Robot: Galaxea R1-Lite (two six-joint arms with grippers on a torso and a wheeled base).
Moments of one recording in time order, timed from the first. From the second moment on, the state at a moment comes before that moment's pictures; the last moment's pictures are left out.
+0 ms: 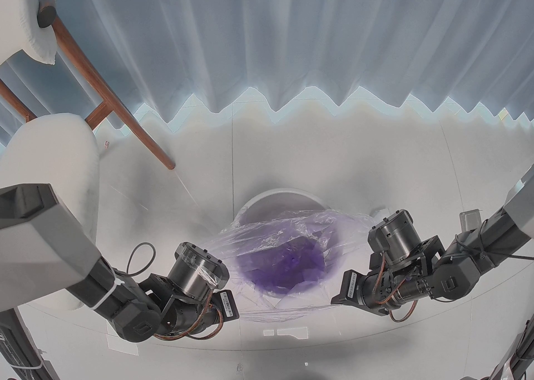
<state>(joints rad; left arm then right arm) -0.67 1.99 -0.64 -0.42 0.13 -0.87 0.63 1.93 -0.78 -0.18 0.18 0.88</state>
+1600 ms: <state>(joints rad) -0.66 2.13 -0.68 -0.52 0.24 -0.66 0.51 1.77 -0.65 -0.31 0.13 0.71</state>
